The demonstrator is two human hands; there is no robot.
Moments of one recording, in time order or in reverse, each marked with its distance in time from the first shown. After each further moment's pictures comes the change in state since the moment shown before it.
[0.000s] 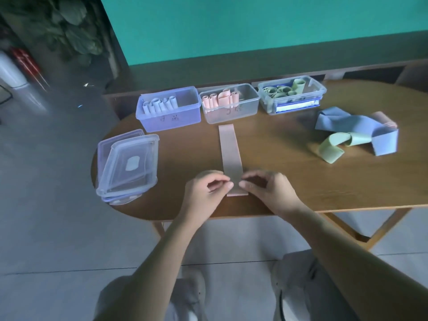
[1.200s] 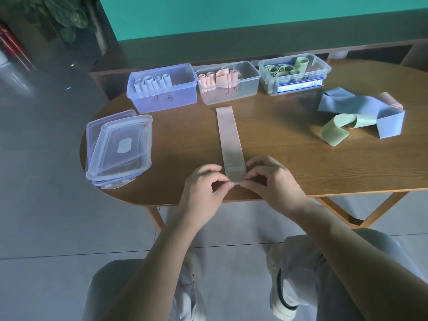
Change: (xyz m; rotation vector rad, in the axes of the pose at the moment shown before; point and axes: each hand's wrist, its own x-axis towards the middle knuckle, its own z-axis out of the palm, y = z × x) left_hand -0.023 -0.012 0.004 0.305 -0.021 0.089; right_hand -0.017 0.012 0.010 -0.155 0.056 -0.196
